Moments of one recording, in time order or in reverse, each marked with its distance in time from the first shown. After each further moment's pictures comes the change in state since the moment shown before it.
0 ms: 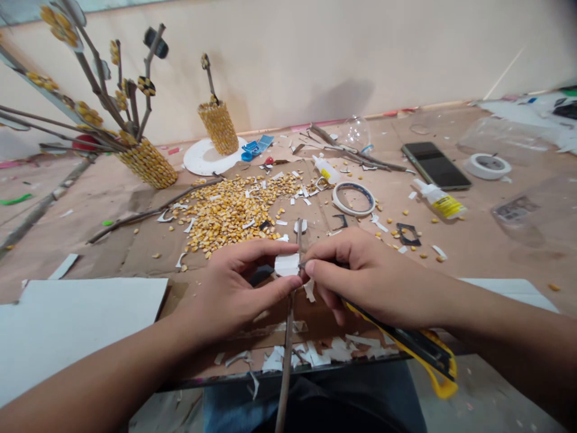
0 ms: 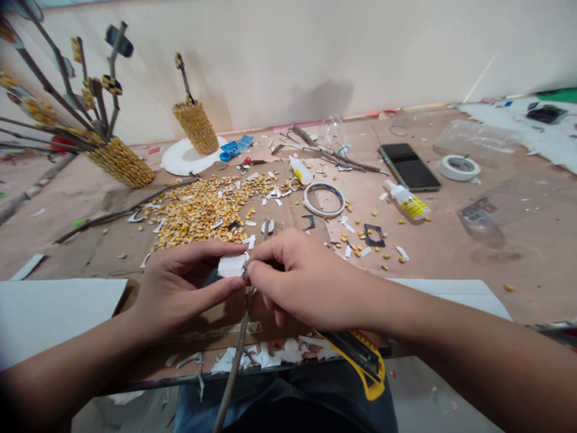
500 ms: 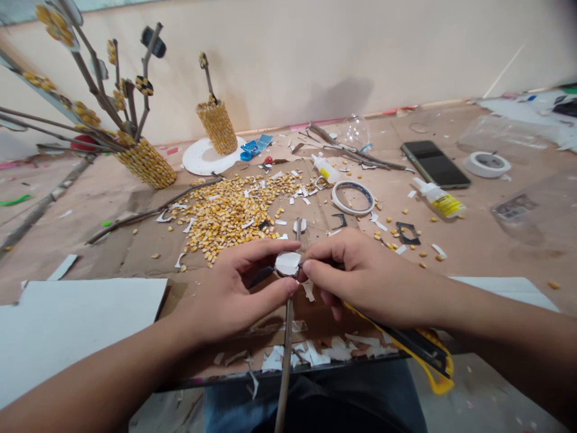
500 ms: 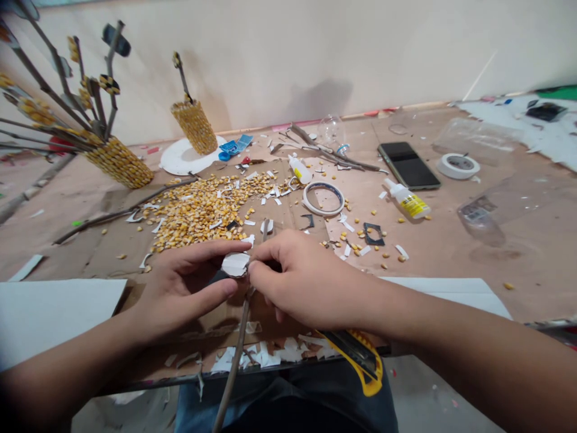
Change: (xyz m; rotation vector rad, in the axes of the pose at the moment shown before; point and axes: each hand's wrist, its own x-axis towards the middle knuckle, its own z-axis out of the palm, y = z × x) left_hand 0.003 0.004 -0.001 -0.035 -0.078 -0.008; right_hand 0.002 0.003 0.003 -0.058 0.033 0.017
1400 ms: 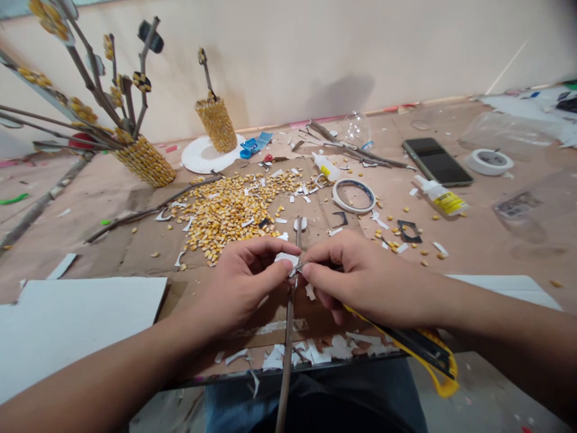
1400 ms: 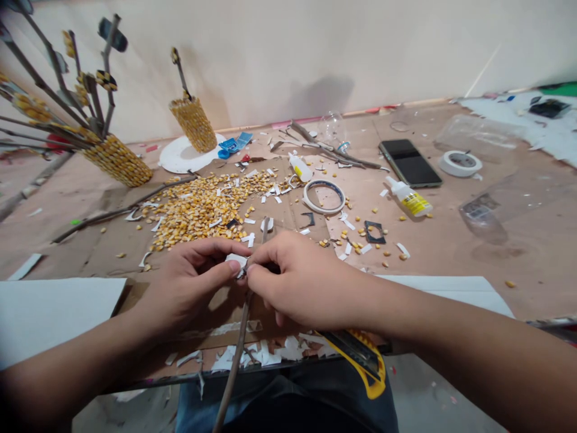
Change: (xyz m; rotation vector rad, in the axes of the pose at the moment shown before) left_hand 0.007 0.013 0.016 -0.341 0.133 -0.340; right_hand 0.002 0.000 0.004 0.030 -0.032 0.045
